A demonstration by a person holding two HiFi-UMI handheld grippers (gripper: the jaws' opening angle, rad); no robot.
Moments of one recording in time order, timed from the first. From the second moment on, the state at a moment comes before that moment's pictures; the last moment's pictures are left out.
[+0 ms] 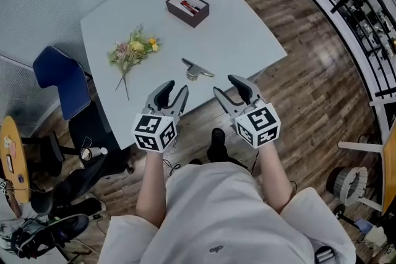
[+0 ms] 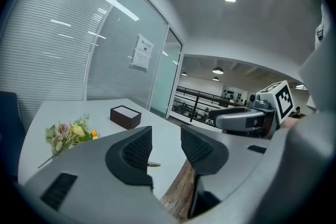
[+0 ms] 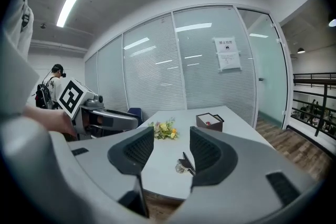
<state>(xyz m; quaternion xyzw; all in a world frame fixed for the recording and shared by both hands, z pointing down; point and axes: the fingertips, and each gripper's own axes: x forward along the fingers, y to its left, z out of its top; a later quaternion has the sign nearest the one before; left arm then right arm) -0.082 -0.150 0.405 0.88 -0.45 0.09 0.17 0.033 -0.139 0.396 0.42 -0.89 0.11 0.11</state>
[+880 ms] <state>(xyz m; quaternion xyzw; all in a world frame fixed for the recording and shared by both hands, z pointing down) -0.064 -0.208 0.512 0.79 -0.52 0.05 0.33 0.048 -0.199 0.457 0.34 -0.92 0.15 0.15</state>
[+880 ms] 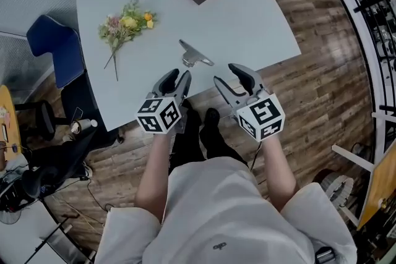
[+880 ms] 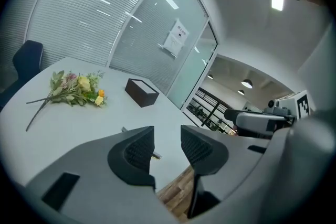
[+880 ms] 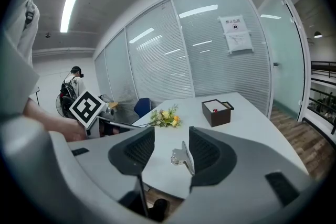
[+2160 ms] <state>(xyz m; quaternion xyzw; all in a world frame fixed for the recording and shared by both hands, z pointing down) -0.078 -0.258 0.644 0.70 -0.53 0.03 0.48 0.037 -0.211 0.492 0.35 -0.90 0.17 0.21</state>
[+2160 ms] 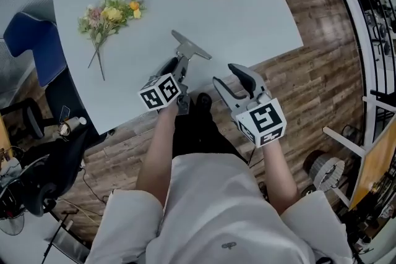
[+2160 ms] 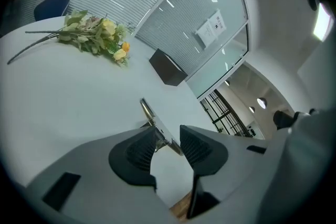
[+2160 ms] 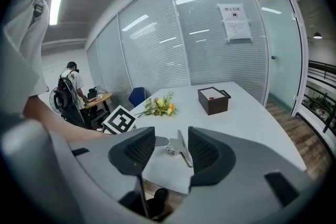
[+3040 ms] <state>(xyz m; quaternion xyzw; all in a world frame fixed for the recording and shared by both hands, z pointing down) -0.069 -0.281 0.668 0.68 -0.49 -0.02 0.55 0.042 -0.219 0.502 0.37 -0.88 0.19 0.22</state>
